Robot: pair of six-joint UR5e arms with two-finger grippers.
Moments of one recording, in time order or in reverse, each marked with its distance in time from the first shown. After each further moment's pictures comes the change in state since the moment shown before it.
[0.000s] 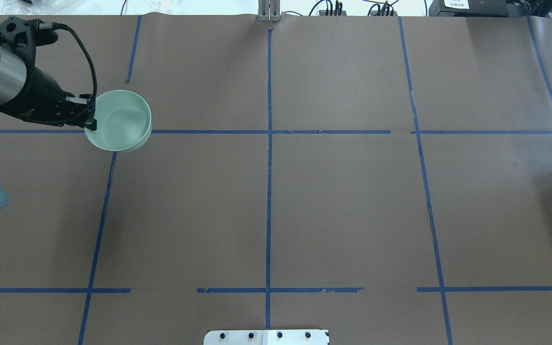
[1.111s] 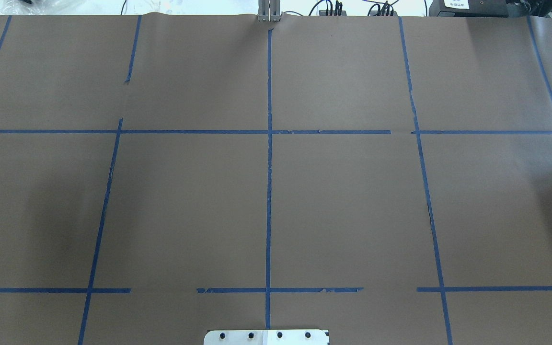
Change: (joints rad) left arm -0.683 0.220 0.414 -0.005 -0.129 0.993; right arm -0.001 0.002 0.011 0.001 0.006 0.003
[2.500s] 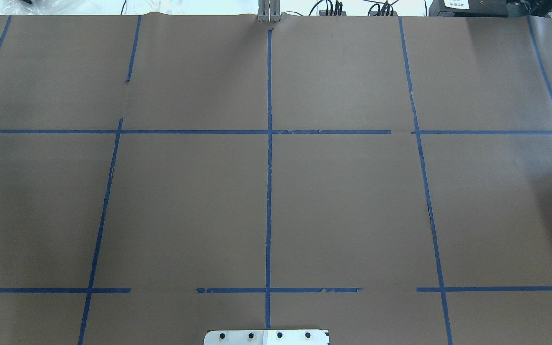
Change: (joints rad) left arm -0.134 0.116 0.470 -0.378 0.022 0.333; right arm 0.000 0.015 0.005 0.000 0.001 0.002
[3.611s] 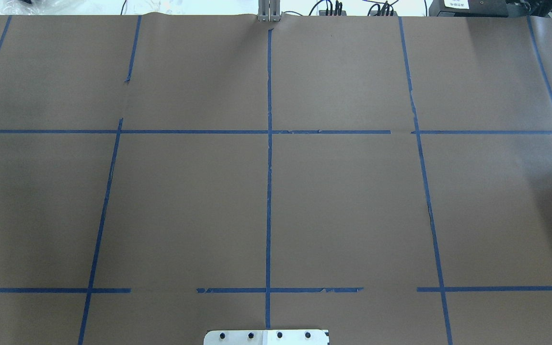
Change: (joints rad) left arm -0.002 0.040 -0.159 -0.147 0.031 -0.035; right arm 0.001 0.011 0.003 0.001 0.014 0.000
